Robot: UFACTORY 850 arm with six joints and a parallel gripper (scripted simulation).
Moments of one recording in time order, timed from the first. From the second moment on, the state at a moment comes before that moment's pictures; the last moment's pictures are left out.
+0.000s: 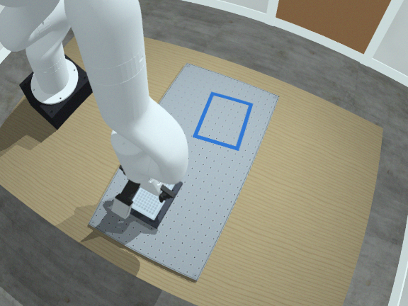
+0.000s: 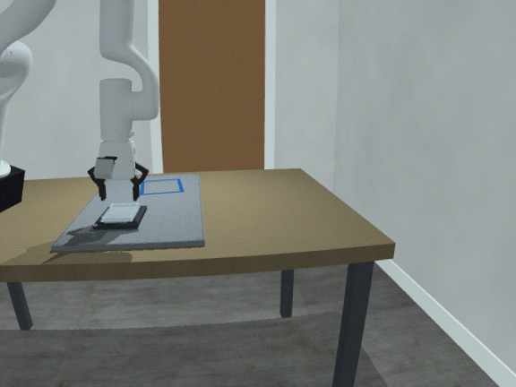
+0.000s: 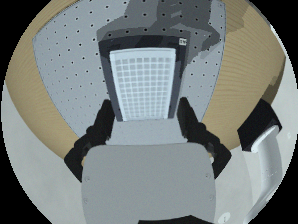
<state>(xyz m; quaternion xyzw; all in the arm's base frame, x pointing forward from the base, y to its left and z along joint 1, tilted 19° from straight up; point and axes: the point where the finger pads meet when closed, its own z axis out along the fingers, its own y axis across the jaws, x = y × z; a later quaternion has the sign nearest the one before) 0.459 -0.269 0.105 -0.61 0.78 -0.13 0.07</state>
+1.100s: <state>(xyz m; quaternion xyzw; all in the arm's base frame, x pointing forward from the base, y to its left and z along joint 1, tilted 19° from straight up) 0.464 -0.271 0.090 -0.61 0.78 -0.12 0.07</state>
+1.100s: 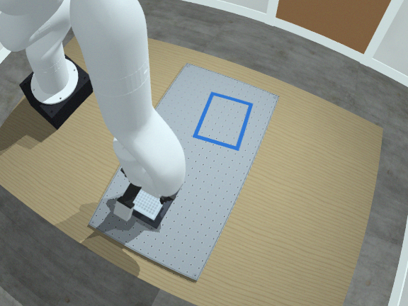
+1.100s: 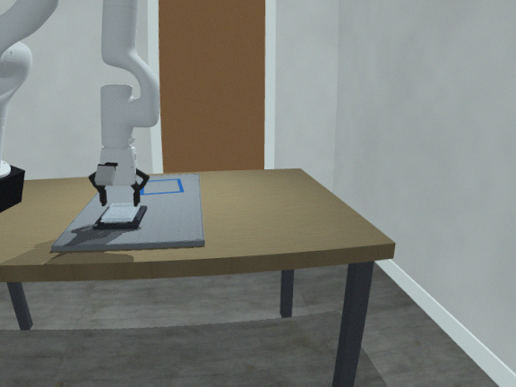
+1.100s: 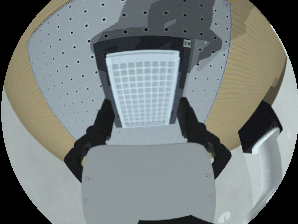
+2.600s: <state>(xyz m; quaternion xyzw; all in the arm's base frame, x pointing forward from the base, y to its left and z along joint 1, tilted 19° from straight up) 0.469 -0.273 0.071 -0.61 0.78 -0.11 0.08</state>
